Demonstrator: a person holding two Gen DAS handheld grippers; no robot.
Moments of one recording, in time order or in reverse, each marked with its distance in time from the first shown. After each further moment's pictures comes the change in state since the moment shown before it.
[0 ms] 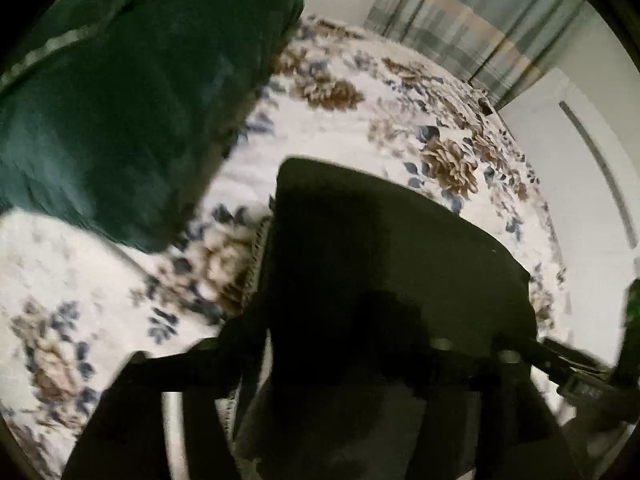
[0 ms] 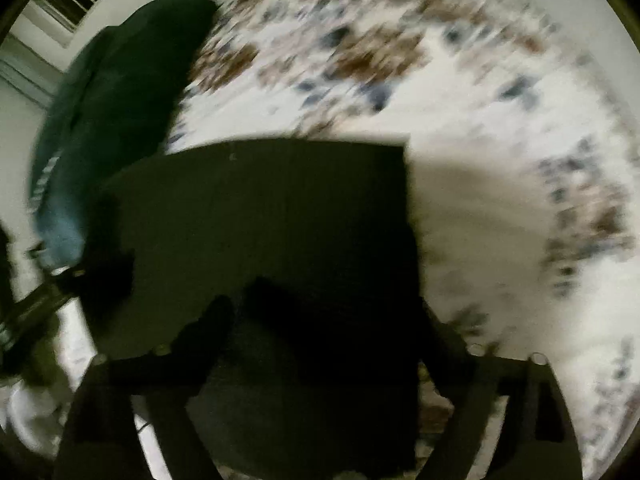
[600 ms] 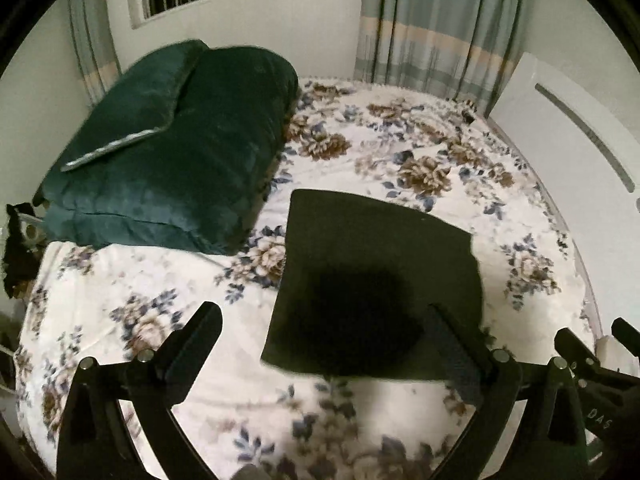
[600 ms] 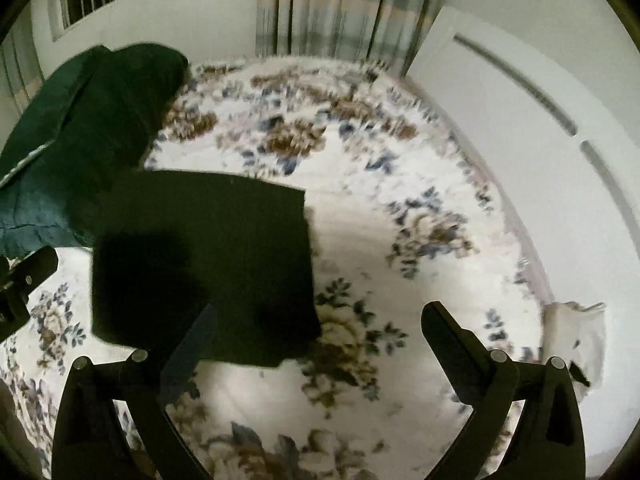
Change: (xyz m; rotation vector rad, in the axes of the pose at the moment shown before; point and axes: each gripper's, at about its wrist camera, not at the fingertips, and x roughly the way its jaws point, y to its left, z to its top) left arm -0.184 -0.089 -0.085 0.120 -0.165 0.178; right arm -0.243 0.017 -0.144 -0.014 -0.278 -0.273
